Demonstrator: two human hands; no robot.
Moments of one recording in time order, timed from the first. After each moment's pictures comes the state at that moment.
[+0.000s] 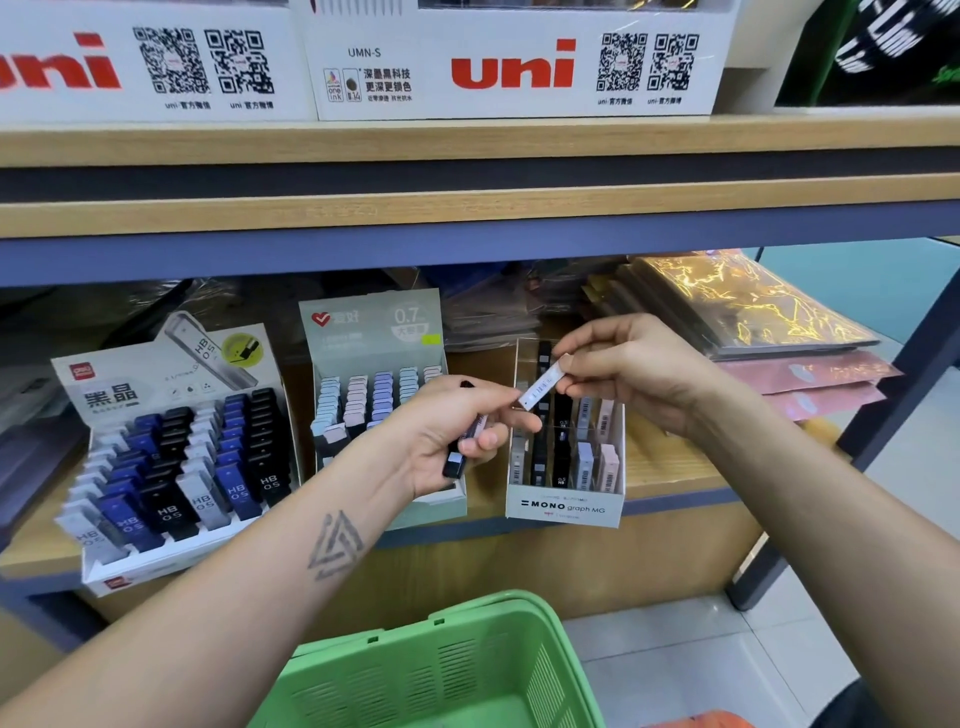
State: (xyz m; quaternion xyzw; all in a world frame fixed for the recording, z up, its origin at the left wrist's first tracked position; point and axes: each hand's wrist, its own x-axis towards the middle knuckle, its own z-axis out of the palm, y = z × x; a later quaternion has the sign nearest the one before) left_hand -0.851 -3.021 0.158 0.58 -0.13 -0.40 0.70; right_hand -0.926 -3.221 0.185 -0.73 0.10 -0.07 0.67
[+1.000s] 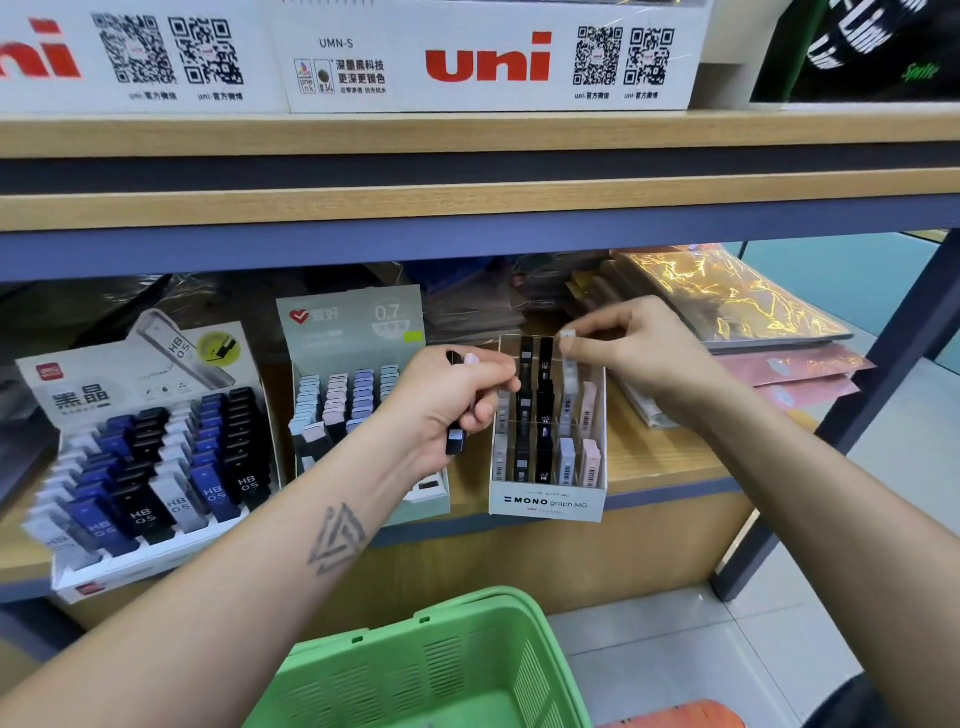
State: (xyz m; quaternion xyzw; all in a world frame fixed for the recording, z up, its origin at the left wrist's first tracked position) left_hand -0.857 -3.040 0.166 0.62 -0.16 -0.27 0.72; right_hand -0.940 -3.230 0.191 -0.86 0.11 -0.22 0.44
